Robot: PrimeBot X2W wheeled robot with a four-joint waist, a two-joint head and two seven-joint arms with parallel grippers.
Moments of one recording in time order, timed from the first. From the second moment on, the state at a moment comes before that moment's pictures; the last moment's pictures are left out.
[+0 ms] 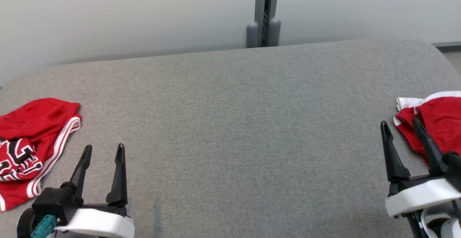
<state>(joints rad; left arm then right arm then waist) 0.02 0.40 -0.33 -0.11 -0.54 0.33 -0.19 -0.07 -0.11 -0.04 -0.02 0.18 0.13 -0.06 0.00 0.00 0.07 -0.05</state>
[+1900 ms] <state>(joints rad) 0.09 0.44 -0.32 -0.19 -0.56 0.39 -0.15 0.08 -0.07 -0.09 -0.14 0.17 0.13 0.01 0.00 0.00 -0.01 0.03</state>
